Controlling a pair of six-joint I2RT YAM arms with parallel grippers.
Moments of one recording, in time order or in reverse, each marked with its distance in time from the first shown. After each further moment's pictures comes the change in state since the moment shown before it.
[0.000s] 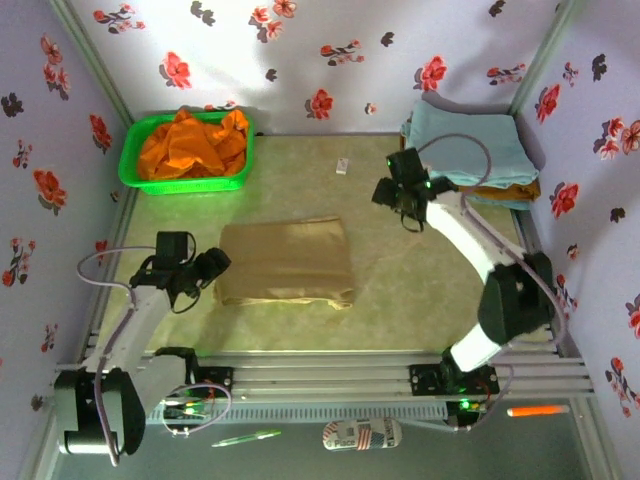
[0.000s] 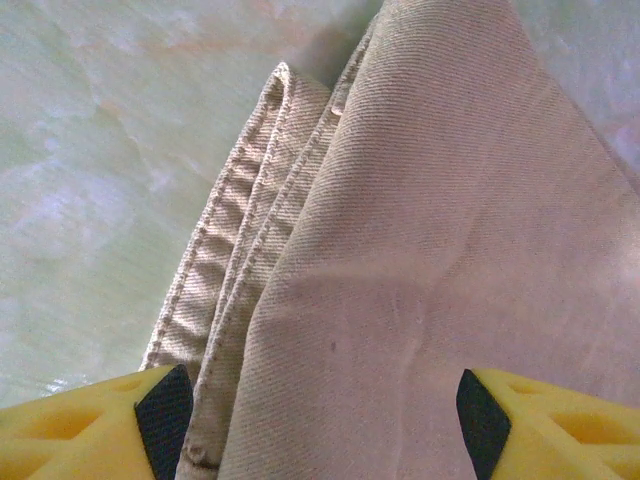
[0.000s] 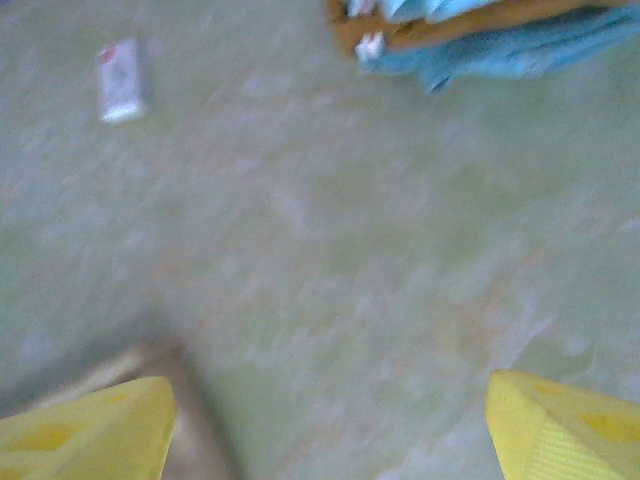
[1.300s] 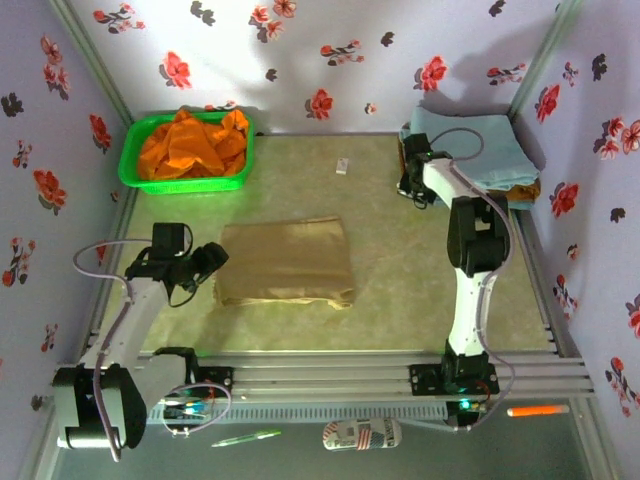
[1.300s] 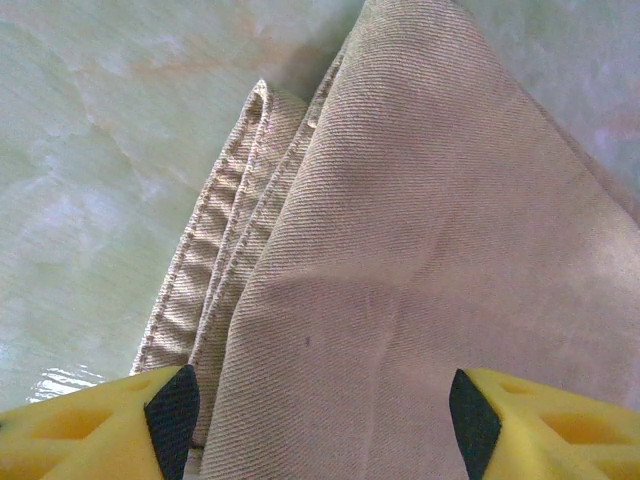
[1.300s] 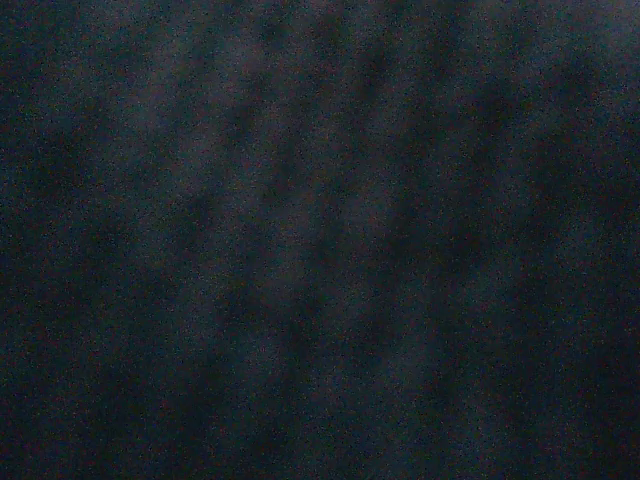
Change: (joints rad) left arm 0.016 0.042 0.090 -0.073 0.017 0.027; right arm -0.200 0.482 0.298 -0.021 -0.024 -0.095
